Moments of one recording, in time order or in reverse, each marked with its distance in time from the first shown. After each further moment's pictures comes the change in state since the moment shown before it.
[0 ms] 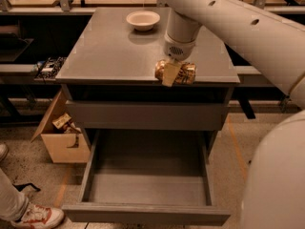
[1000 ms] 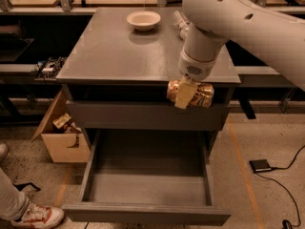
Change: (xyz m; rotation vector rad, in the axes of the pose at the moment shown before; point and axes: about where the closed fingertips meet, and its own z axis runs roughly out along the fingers) arm 0.061 0.070 -0.016 -0.058 0.023 0.024
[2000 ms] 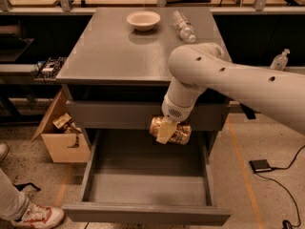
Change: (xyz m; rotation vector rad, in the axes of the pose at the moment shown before) arm -0.019 0.060 0.121 -0.139 -0.076 0.022
